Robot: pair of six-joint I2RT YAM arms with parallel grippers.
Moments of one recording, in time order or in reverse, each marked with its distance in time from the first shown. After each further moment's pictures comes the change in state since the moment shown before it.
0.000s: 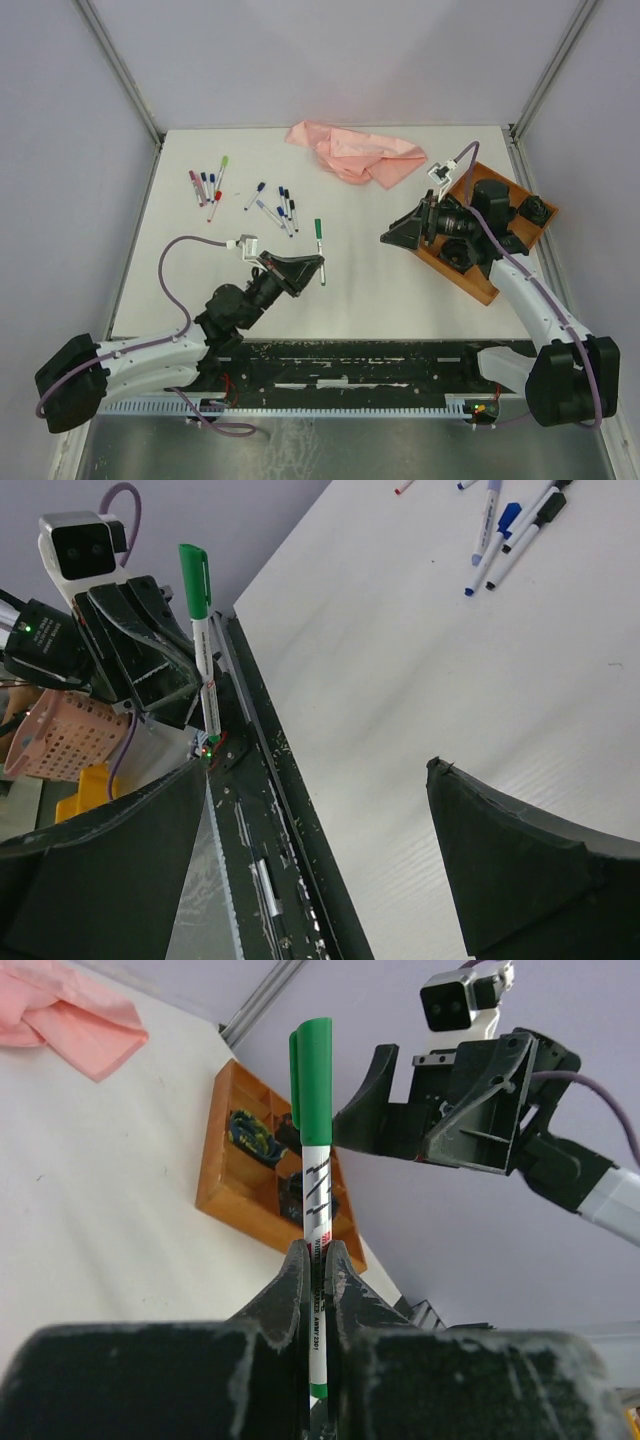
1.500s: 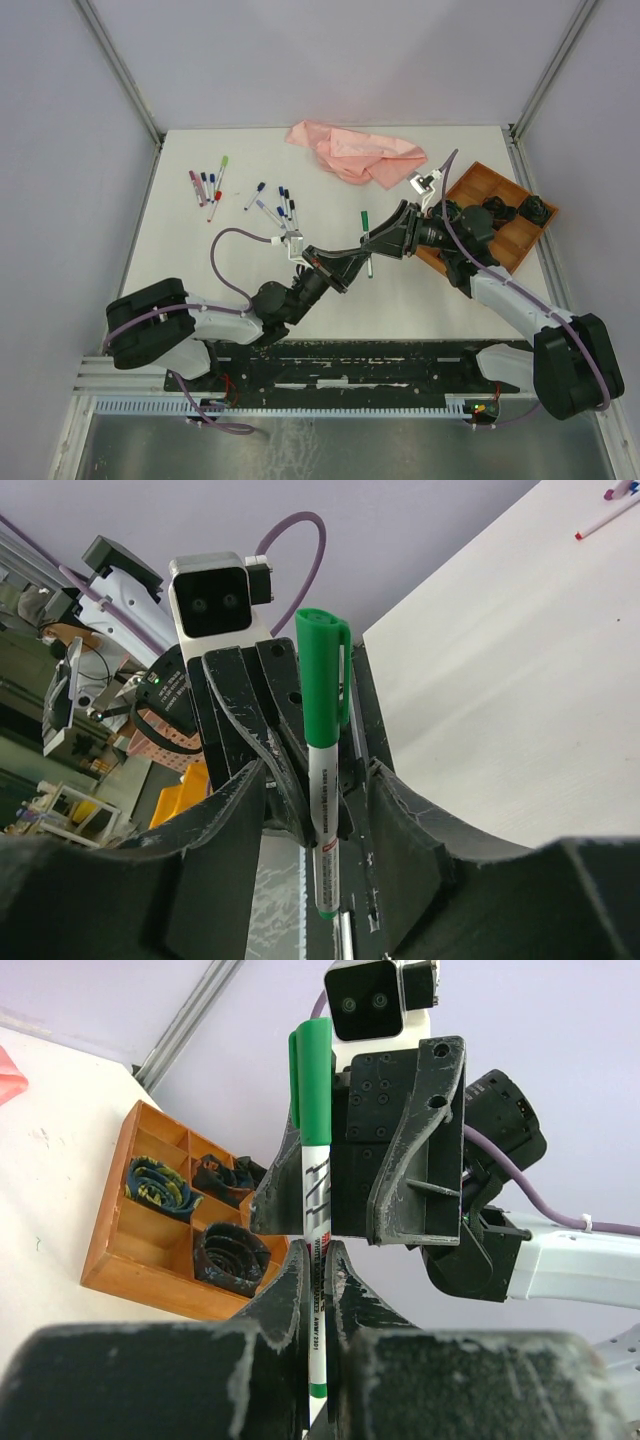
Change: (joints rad) left arm -0.203 0.601 0.231 0.577 -0.137 0.102; right arm 0.200 0.050 -0.213 0.858 0.013 0.585
